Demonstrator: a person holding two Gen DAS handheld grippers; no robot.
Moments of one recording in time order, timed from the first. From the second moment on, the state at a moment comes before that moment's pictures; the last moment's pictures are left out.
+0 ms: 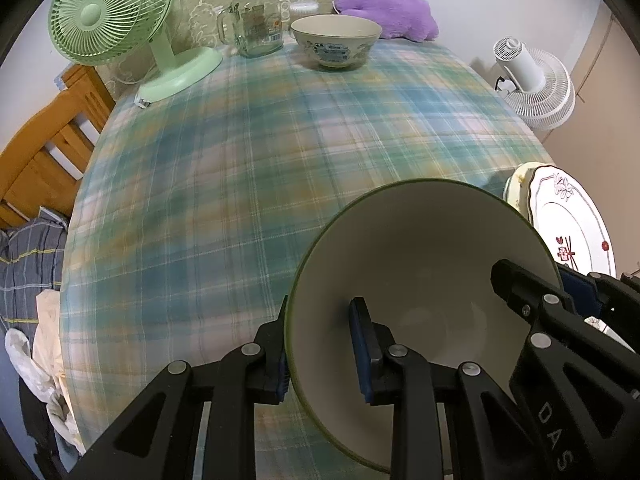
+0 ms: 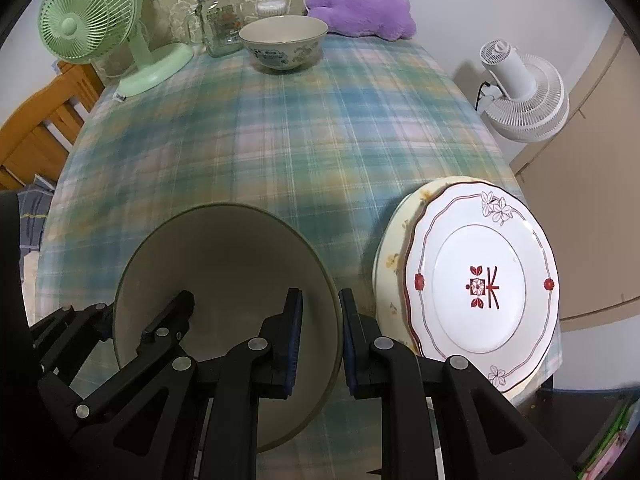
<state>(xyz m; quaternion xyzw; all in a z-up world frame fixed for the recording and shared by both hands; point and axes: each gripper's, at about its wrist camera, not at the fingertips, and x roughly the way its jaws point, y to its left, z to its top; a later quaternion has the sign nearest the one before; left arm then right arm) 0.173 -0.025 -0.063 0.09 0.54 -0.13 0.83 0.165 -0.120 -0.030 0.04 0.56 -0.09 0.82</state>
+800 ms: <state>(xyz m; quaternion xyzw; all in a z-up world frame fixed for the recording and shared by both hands) 0.162 -0.010 -0.031 0.06 0.52 -0.17 0.84 0.147 -0.110 0.004 0.06 0.50 -0.05 0.86</state>
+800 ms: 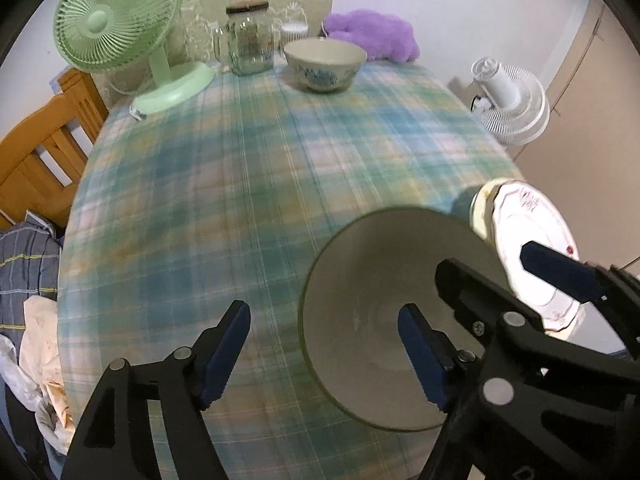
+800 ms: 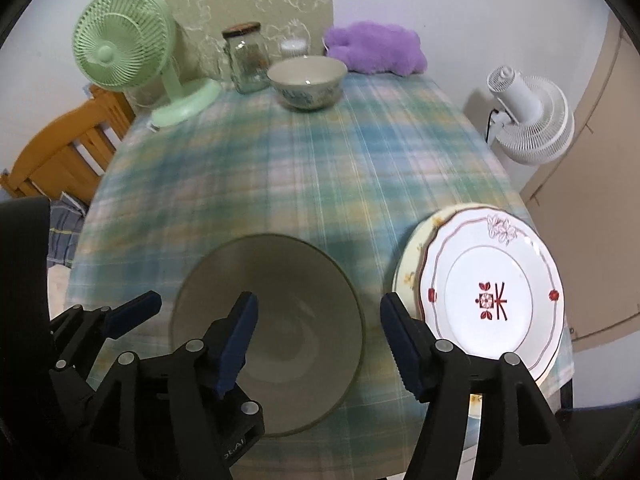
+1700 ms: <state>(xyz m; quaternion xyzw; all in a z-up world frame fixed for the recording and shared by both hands) 0.223 -0.072 0.026 0.03 0.46 -0.06 0.89 0.227 -0.179 0.055 0.04 0.46 0.00 0.89</state>
